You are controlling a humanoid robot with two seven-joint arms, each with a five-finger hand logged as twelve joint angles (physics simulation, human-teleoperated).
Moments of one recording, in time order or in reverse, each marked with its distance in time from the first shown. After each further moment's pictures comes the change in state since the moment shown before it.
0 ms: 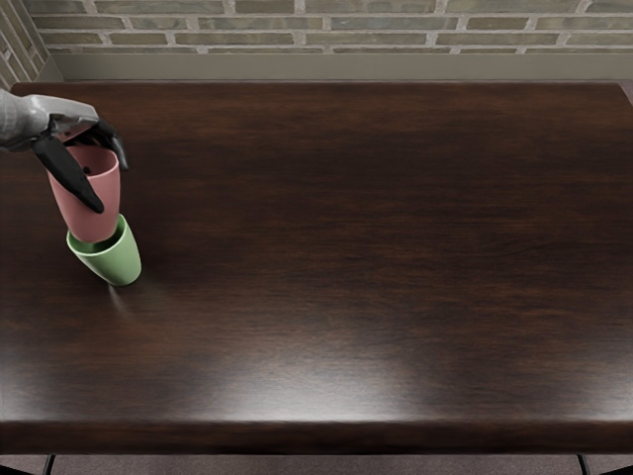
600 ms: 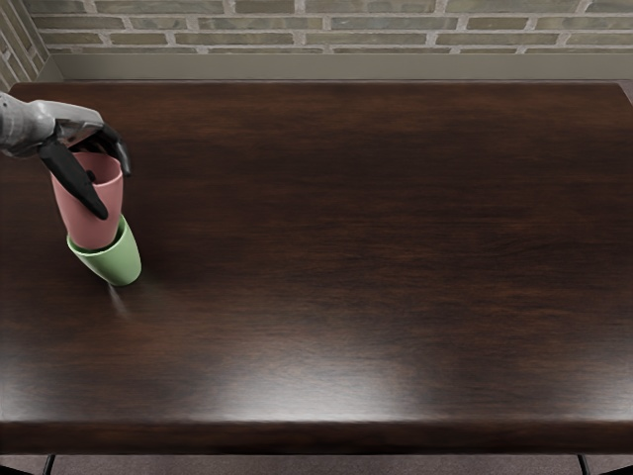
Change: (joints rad) left arm 0.013 -0.009 -0.002 -0.004 -0.005 0.017 0.000; right arm 0.001 0.000 0.000 0.000 0.000 0.000 -0.001
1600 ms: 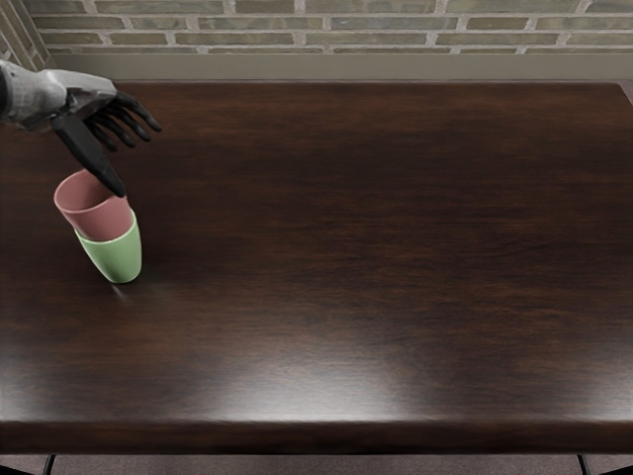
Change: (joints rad) left arm -0.067 -0.027 -0.002 -0.006 -0.082 0.063 0.000; right arm 0.007 0.000 0.000 -0.001 0.000 0.000 0.001
